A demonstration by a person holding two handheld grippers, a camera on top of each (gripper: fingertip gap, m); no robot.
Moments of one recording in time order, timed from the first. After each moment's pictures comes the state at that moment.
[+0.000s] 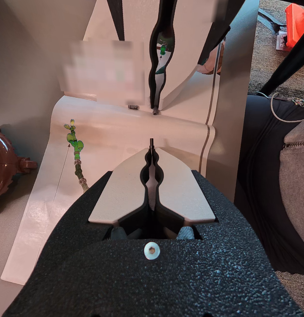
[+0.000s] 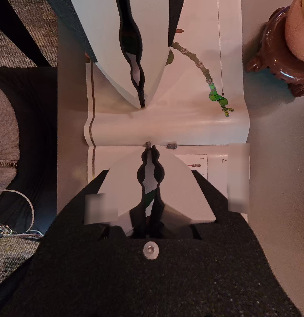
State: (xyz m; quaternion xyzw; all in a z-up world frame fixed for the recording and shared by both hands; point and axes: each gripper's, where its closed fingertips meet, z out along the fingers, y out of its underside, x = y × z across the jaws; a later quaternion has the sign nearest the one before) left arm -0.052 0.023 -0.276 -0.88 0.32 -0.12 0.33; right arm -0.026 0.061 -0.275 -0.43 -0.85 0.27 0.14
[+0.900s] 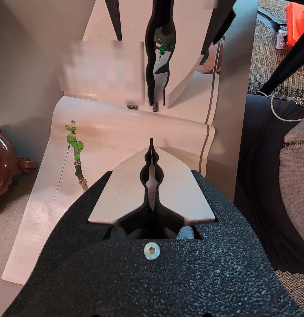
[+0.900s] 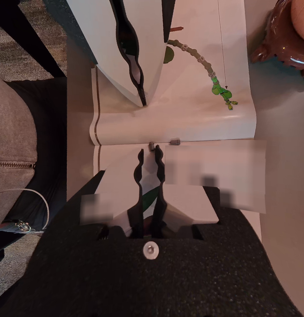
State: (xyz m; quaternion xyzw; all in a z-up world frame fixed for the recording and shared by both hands) left arm -0.052 0.022 -0.276 -0.88 0.32 -0.12 0.33; right arm -0.021 0.060 -0.273 -0.44 -0.84 0.30 0.11
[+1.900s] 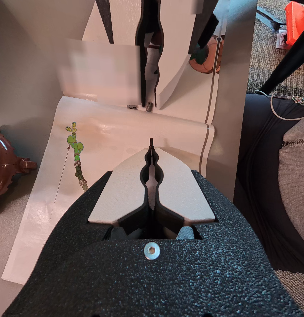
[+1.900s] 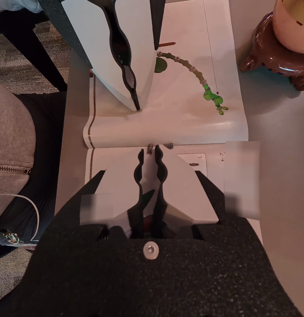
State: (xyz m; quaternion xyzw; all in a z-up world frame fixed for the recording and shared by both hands) left arm -0.052 0.022 -0.275 -0.88 0.32 -0.12 0.33; right arm -0.028 0.062 -0.275 -0.43 -0.82 0.35 0.13
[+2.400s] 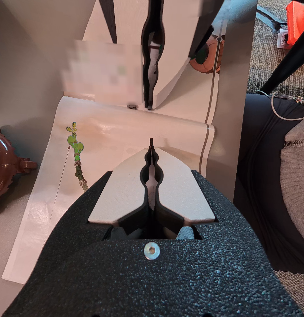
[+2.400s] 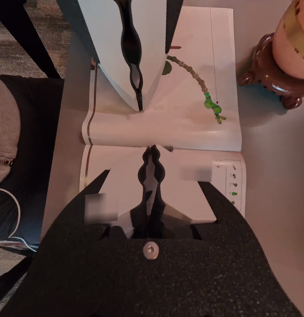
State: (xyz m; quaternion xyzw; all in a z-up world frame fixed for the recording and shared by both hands) left arm -0.052 0.022 -0.276 -0.88 0.32 -0.12 0.33; right arm -0.029 0.062 -0.273 -0.39 -0.85 0.32 0.16
